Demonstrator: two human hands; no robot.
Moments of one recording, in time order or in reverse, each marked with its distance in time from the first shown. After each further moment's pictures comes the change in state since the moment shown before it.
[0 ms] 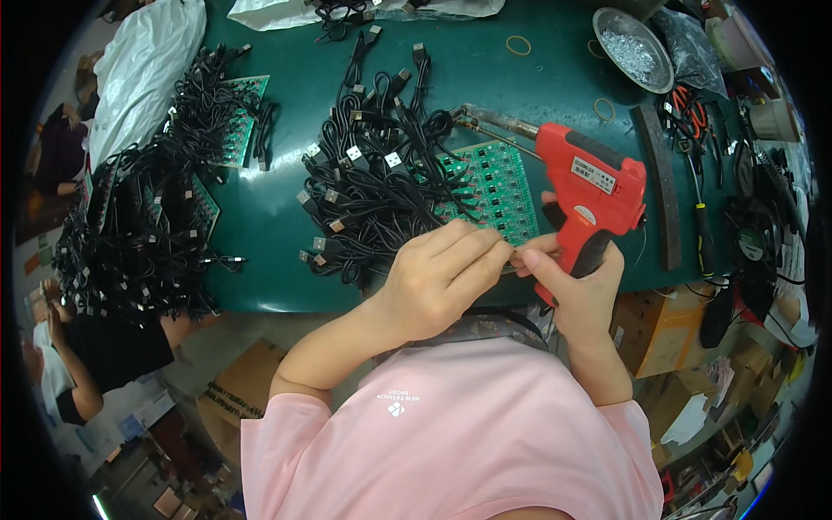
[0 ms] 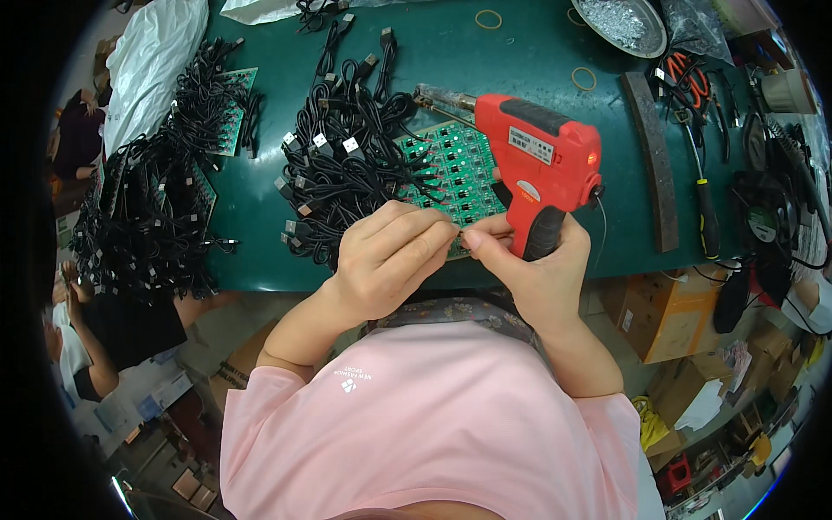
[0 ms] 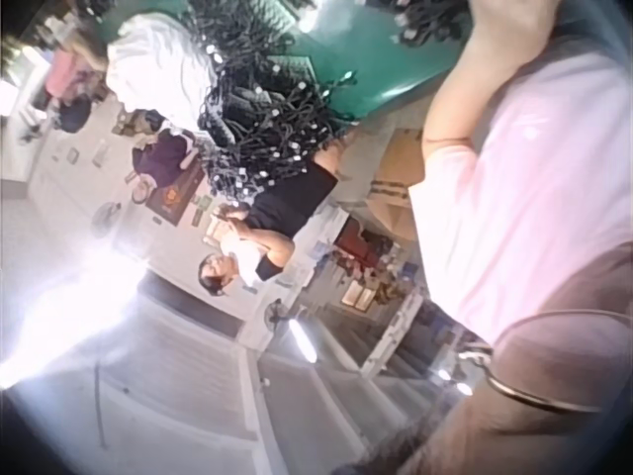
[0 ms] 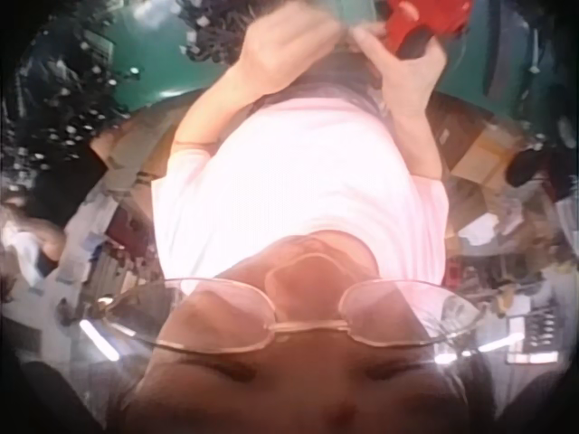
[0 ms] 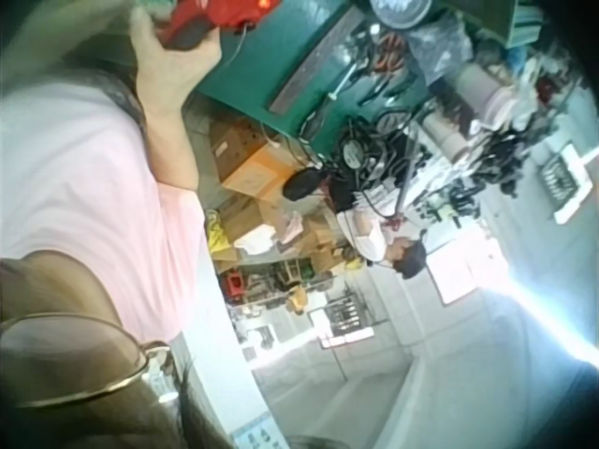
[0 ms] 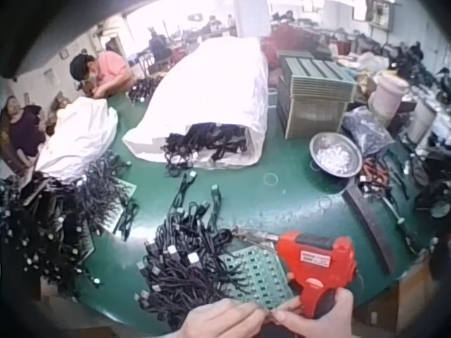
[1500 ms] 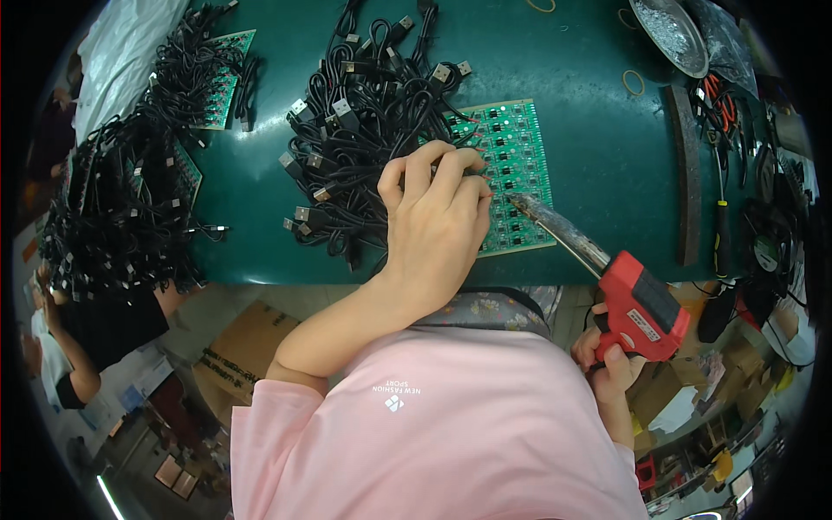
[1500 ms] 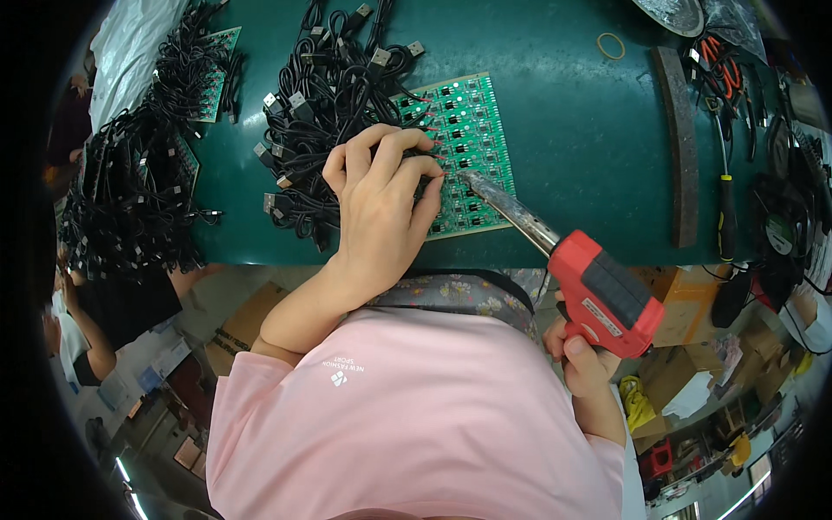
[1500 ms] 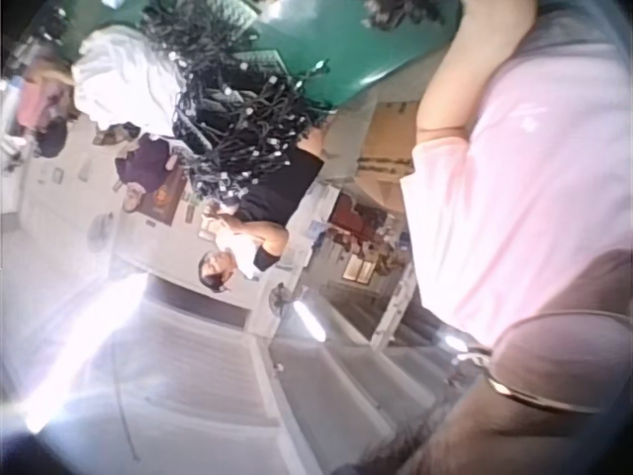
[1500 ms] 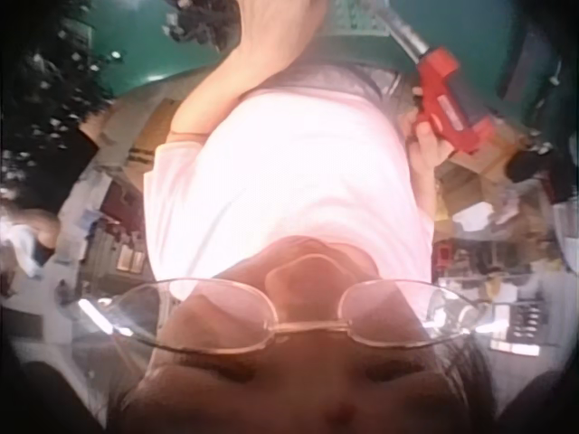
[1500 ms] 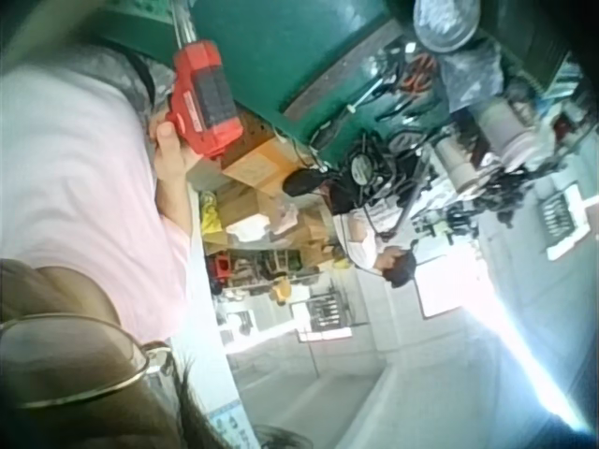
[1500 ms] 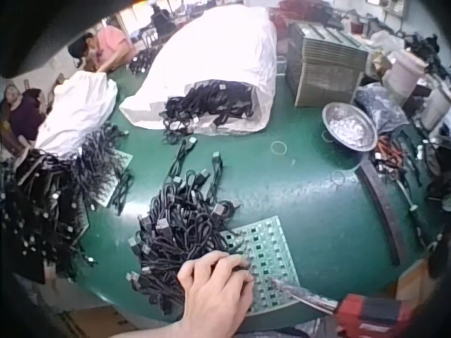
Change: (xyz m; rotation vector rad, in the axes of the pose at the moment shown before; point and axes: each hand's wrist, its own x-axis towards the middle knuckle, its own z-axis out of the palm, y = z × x) left_hand -0.009 -0.001 0.022 0.343 -0.132 -0.443; right_hand -0.094 0.028 -0.089 0.025 -0.026 0.098
